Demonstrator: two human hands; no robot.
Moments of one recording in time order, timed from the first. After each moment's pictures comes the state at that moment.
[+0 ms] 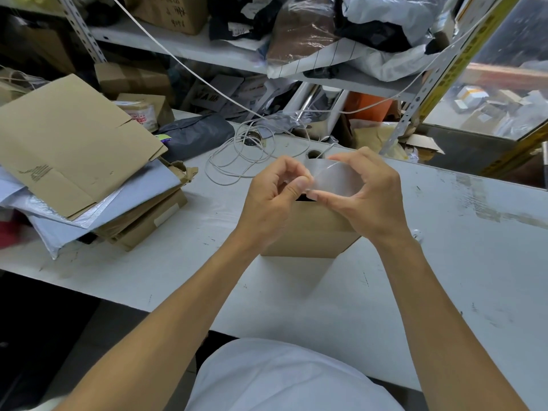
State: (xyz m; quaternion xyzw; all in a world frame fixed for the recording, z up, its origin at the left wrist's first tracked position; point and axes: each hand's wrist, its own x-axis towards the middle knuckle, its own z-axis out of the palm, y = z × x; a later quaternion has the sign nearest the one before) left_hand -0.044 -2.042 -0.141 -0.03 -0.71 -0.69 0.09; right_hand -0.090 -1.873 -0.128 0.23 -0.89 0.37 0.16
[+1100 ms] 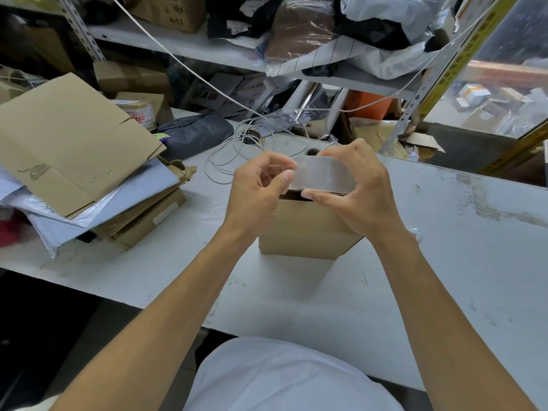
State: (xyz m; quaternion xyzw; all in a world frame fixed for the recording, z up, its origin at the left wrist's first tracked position) left_hand -0.048 -2.055 -0.138 0.04 -0.73 -0.67 0.11; right_hand -0.095 -1.872 -0.132 0.28 -0.88 0.37 0.13
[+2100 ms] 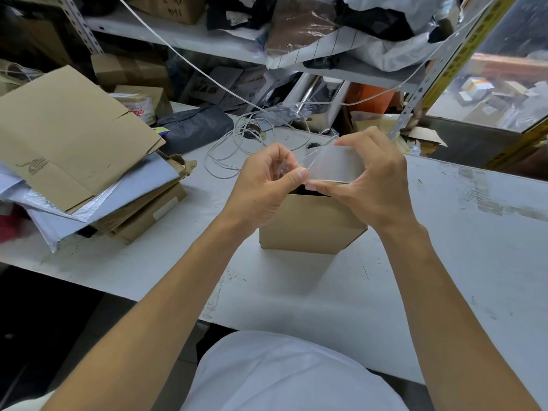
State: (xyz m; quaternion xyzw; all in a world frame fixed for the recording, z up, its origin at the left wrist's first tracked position) left_hand -0.051 -2.053 -0.130 -0.01 -0.69 -0.72 0.03; right_hand -0.096 -1.871 -0.122 0.25 -0.90 0.30 0.19
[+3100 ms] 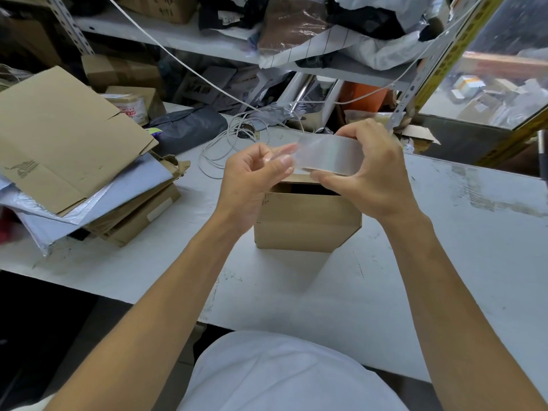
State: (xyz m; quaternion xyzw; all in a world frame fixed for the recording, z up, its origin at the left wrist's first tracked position) left_hand -0.057 -2.054 -0.135 0.04 -0.58 -0.82 0.03; right_hand -0.103 -1.863 -0.111 0.24 -0.90 0.32 0.14
